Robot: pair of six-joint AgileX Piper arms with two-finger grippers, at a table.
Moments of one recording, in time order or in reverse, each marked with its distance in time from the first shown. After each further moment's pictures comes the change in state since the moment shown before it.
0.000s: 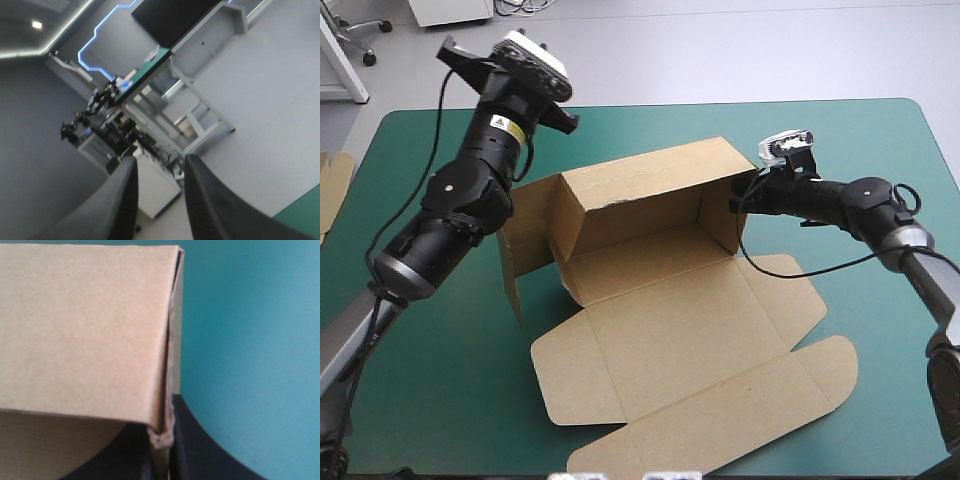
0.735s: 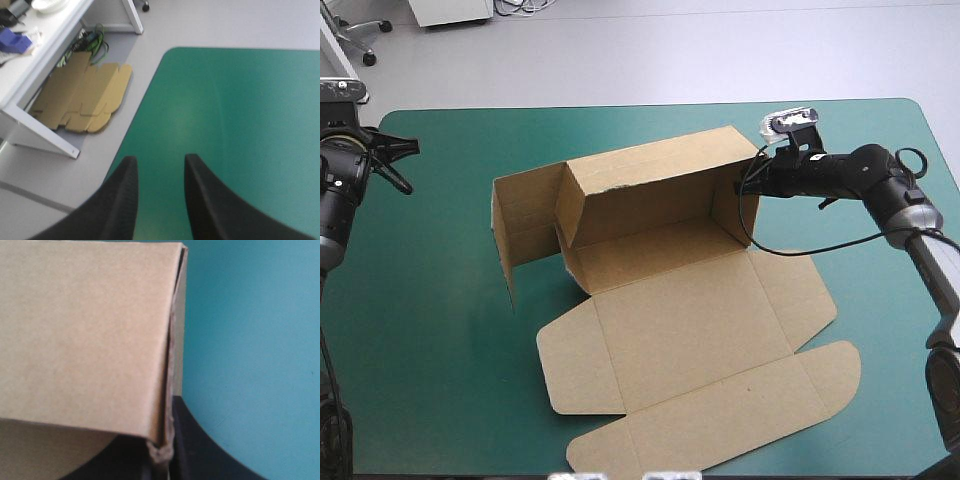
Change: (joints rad) left arm 0.618 0.021 -0.001 -0.983 0.318 0.418; right arm 0.002 0.004 -0.211 -0.410 0.112 0.419
